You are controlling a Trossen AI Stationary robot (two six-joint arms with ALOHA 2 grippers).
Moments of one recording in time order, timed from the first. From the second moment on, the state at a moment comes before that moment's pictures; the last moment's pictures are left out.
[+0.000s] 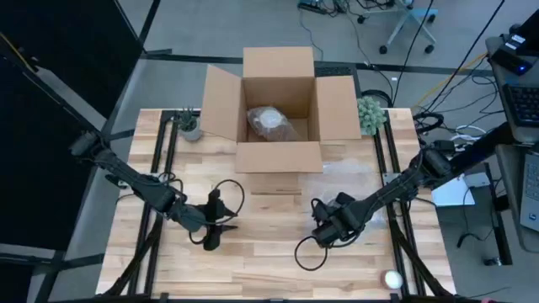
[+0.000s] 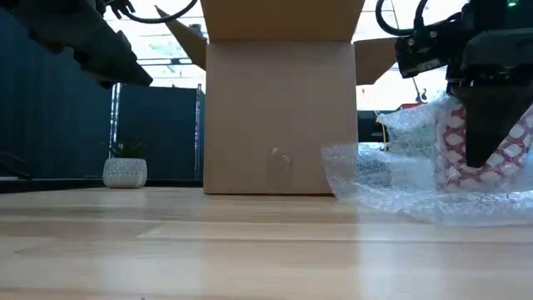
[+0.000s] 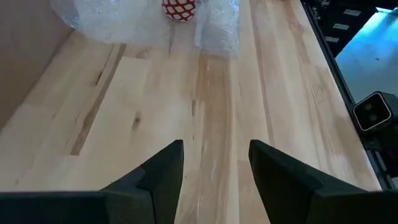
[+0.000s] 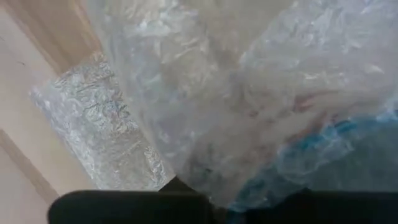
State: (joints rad) left arm -0.55 1.21 0.59 -0.03 -0.38 -0.49; right arm 0.52 1.69 1.10 -0.94 0.21 1.06
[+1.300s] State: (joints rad) left arm -0.55 1.21 0.59 -0.03 -0.37 -0.49; right arm 0.58 2.04 1.56 -0.97 0.14 1.03
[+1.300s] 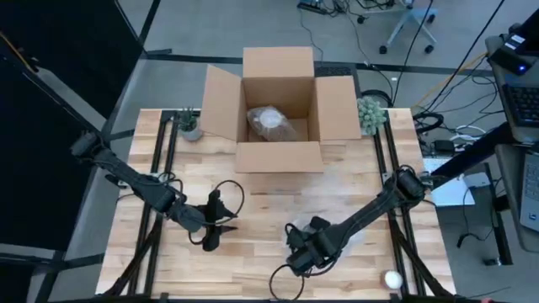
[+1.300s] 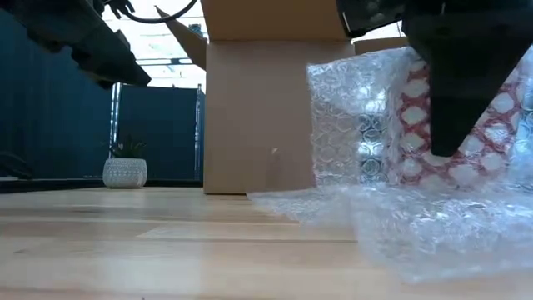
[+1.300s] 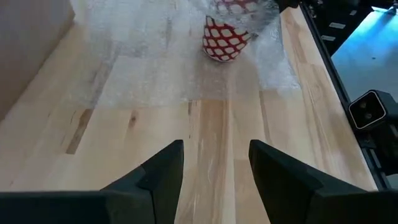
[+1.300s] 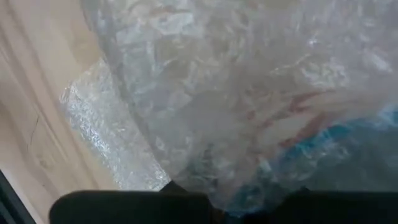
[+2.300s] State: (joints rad) left arm -0.55 1.21 0.59 -0.03 -0.37 -0.49; right arm 0.58 2.04 1.55 -1.01 0.10 1.07
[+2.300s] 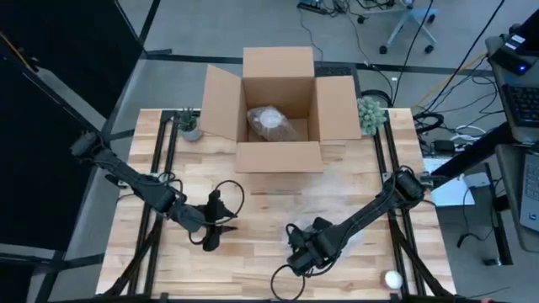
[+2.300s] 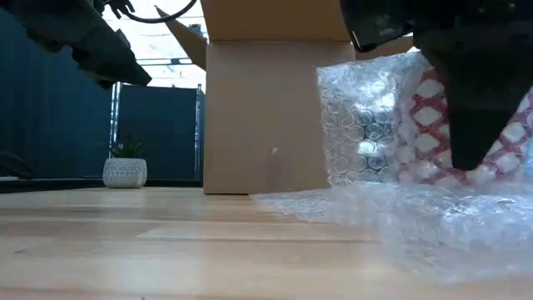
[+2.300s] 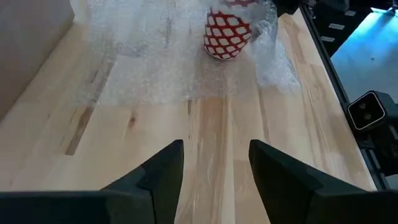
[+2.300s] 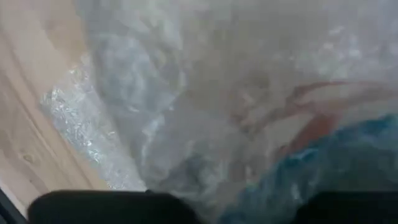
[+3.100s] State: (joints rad) left arm -0.55 1.21 0.59 -0.02 -0.37 -0.49; right arm 0.56 1.78 1.55 -1.05 0.07 1.03
